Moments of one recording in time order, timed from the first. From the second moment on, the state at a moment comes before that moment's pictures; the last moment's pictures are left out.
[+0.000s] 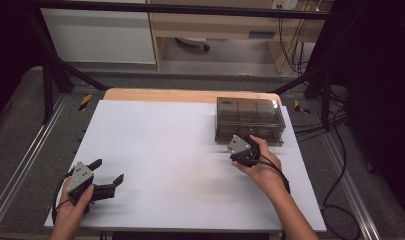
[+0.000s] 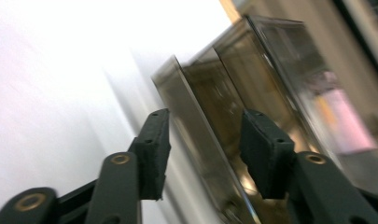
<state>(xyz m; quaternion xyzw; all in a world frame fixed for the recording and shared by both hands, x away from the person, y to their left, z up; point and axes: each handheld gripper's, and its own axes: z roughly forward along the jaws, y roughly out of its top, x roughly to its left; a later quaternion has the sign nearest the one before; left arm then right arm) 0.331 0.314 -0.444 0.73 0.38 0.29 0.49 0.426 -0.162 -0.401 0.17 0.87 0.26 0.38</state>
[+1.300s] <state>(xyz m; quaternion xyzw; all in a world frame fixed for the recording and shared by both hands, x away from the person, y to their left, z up) 0.331 0.311 -0.445 0.74 0.38 0.29 0.48 0.484 -0.160 -0.400 0.16 0.92 0.28 0.21</state>
